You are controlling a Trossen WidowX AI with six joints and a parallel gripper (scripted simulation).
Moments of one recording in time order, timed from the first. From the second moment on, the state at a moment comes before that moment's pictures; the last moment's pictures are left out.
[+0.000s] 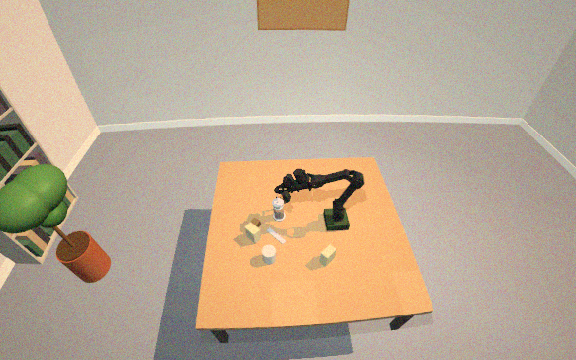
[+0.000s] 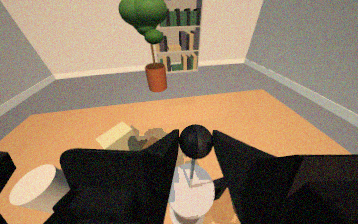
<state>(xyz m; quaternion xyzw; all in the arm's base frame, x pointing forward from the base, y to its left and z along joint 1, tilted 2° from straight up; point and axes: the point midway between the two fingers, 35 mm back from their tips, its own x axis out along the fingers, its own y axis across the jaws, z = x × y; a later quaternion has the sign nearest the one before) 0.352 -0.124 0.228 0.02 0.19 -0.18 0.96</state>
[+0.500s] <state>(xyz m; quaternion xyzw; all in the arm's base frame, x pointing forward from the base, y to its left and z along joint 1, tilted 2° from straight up) 0.358 -0.128 0.210 0.02 0.18 -0.18 0.97</state>
